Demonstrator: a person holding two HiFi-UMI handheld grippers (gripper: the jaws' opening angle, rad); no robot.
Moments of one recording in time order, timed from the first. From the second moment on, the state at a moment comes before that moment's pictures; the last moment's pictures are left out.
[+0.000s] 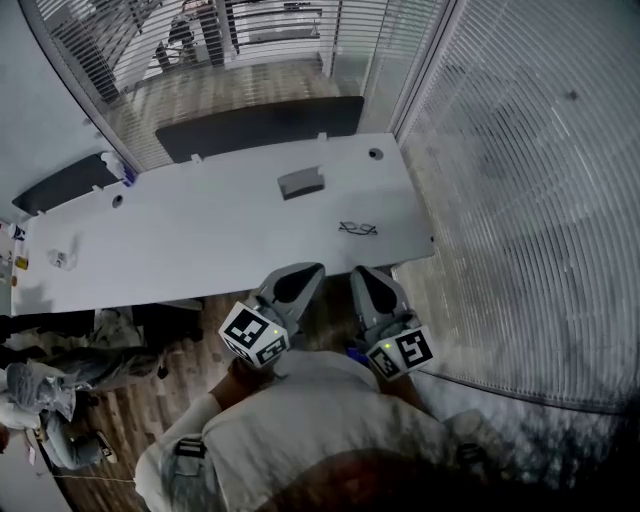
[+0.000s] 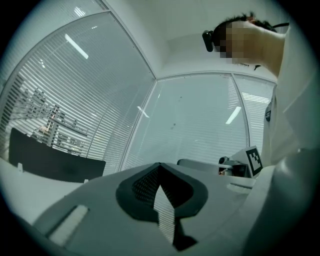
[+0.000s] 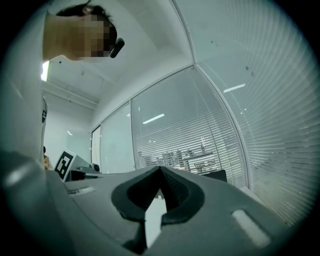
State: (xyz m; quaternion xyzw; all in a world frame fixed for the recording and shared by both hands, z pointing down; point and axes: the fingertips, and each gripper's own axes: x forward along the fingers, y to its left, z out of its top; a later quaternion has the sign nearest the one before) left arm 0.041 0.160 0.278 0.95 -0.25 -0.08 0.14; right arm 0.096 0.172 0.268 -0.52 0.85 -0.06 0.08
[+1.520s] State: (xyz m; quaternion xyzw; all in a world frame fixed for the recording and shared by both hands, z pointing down) left arm 0.033 -0.001 0.285 0.95 -0.25 -0.08 0.16; right arm 0.100 0.008 0.283 -0.53 0.84 -0.07 0.04
